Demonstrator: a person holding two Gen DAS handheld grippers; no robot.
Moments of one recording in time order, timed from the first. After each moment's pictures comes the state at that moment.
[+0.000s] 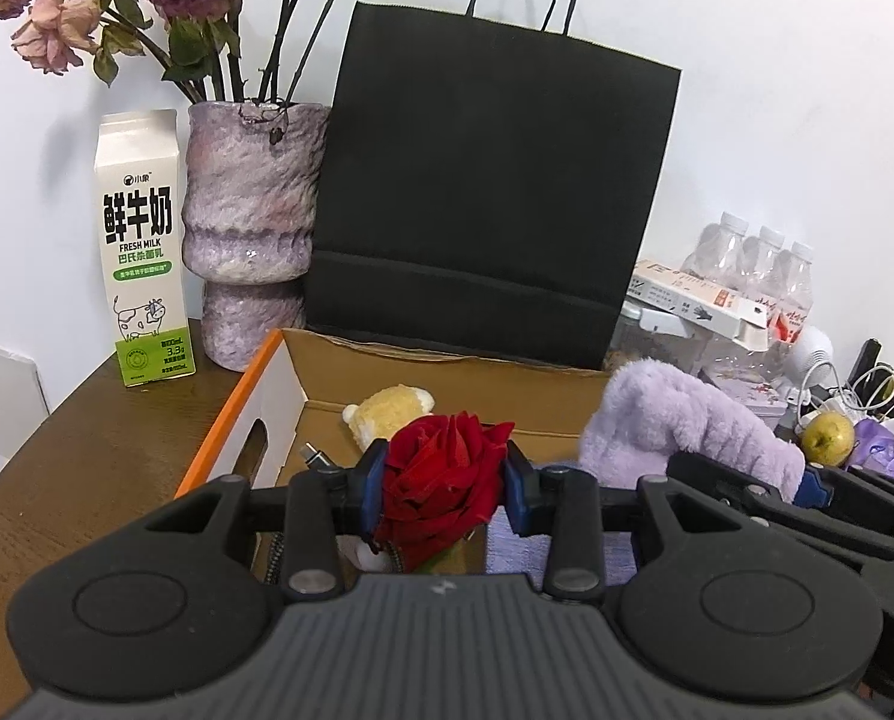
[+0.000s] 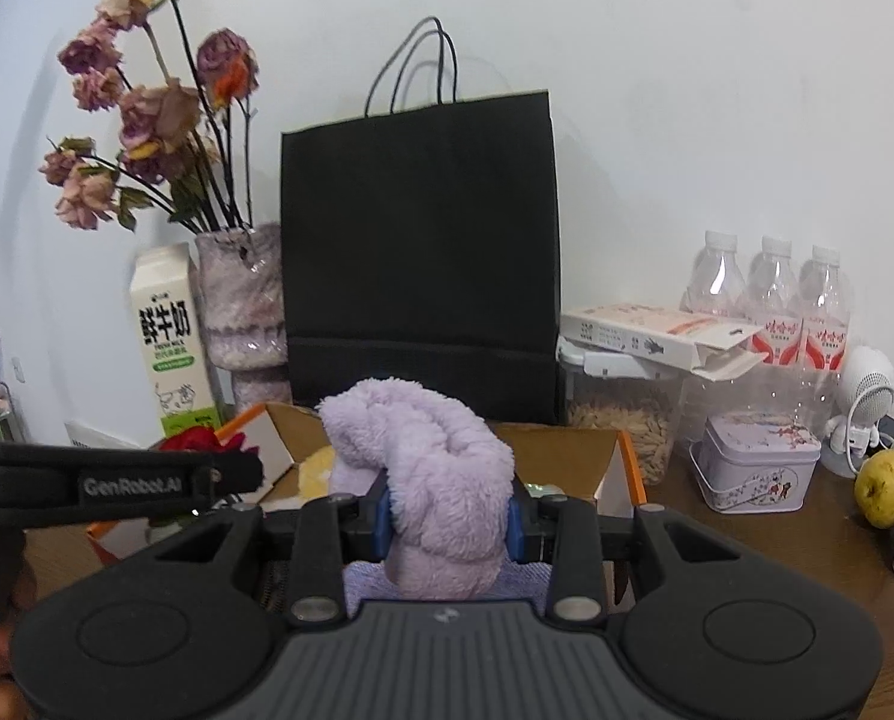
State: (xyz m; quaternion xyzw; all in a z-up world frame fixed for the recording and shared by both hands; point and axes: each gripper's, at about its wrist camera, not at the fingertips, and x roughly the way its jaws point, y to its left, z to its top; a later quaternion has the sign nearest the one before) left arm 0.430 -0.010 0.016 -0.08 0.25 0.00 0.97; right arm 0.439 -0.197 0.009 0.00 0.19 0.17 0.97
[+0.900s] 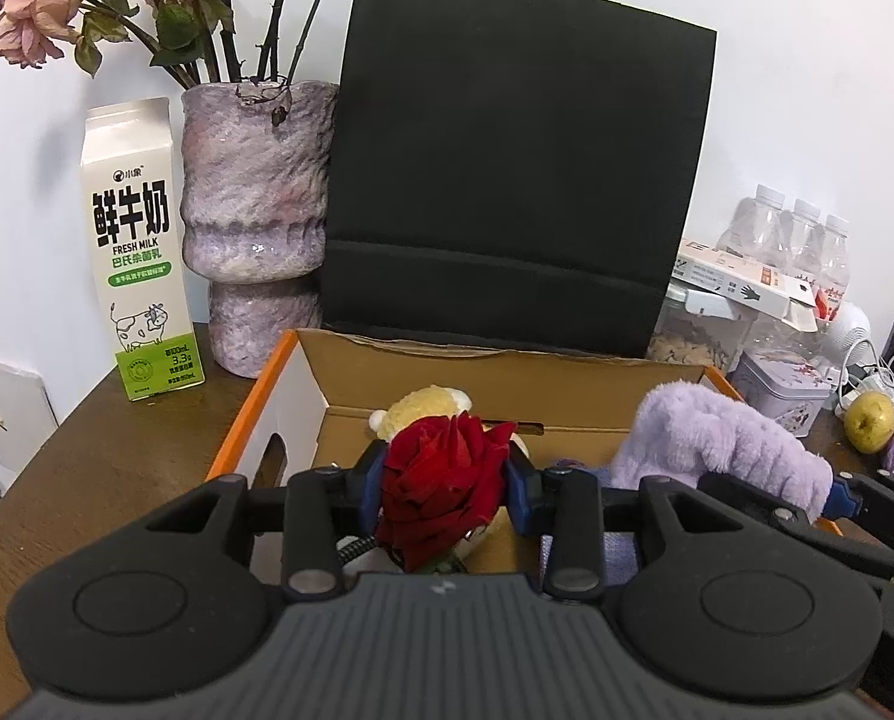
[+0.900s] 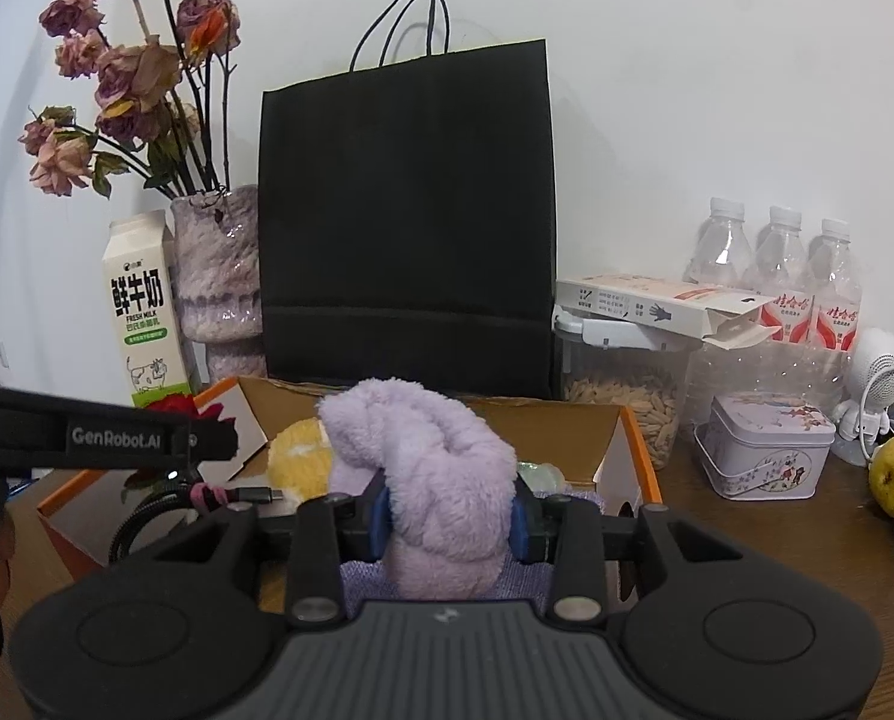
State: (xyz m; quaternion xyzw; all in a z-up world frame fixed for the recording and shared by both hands) left arm 0.459 -0.002 0.000 -0.05 0.26 0.01 0.96; right arm 0.460 -0.189 -0.014 -0.01 0.19 0.16 0.97
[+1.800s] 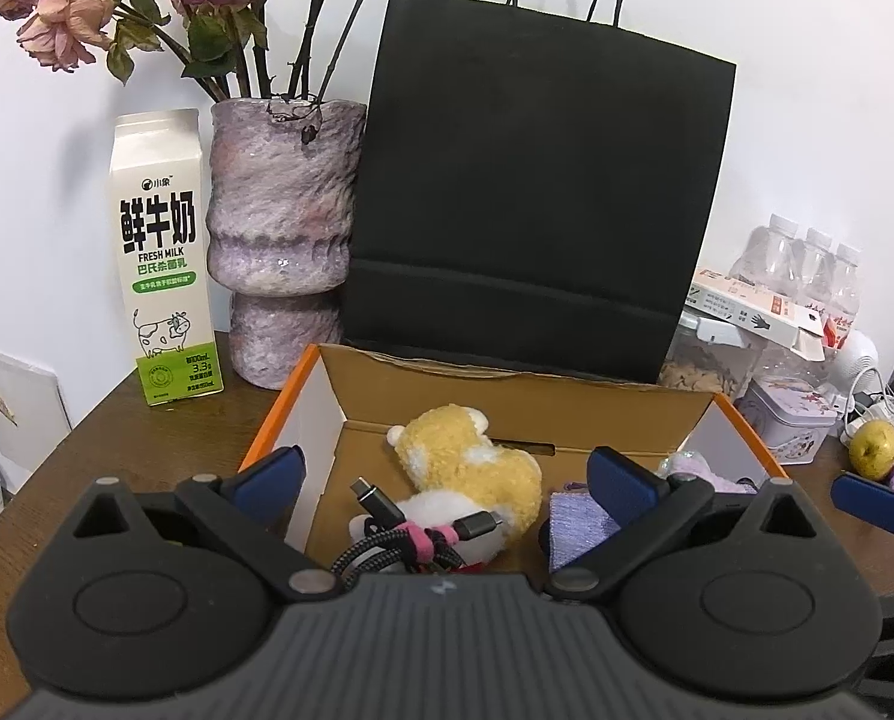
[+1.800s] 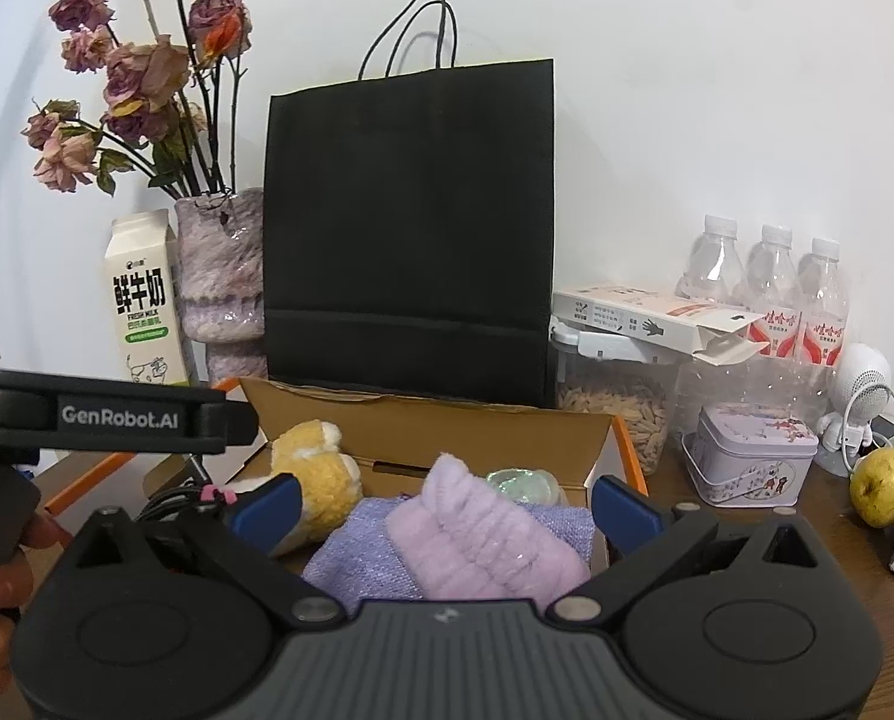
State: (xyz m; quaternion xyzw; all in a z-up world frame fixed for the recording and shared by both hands) left arm 0.453 0.005 0.007 -0.07 0.24 0.03 0.97; right arm 0.446 -0.184 -0.003 -0.03 0.19 0.15 0.97
